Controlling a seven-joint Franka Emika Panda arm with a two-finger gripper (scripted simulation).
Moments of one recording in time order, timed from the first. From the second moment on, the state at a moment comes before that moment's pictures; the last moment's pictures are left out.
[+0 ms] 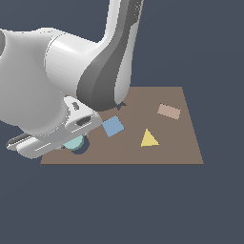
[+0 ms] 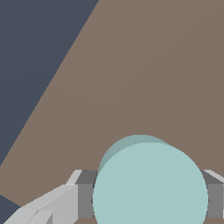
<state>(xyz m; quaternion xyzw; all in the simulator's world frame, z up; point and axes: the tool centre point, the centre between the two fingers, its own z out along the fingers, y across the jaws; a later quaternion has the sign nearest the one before) 0.082 -0.149 0.039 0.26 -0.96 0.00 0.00</state>
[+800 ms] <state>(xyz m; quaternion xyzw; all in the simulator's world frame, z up) 0.092 -0.135 0.036 0.25 -0.97 0.00 0.00</state>
